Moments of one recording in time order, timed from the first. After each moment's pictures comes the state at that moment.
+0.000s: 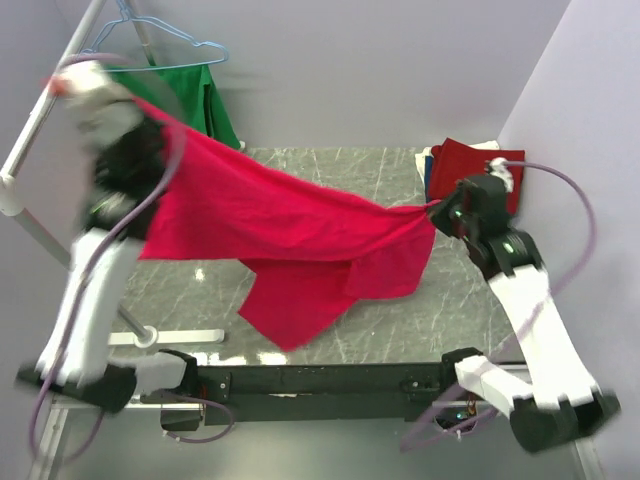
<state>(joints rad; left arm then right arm) -0.29 1.20 1.73 -0.35 -0.80 -0.31 0.21 0.97 1.18 -0.71 0.14 0.75</state>
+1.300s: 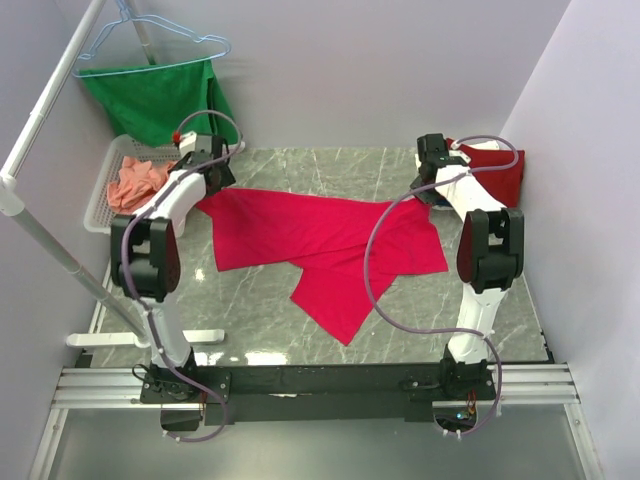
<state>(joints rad) -0.12 1.95 1.57 -0.48 -0.48 -0.58 0.09 2.01 1.63 -0.66 0.32 0.82</state>
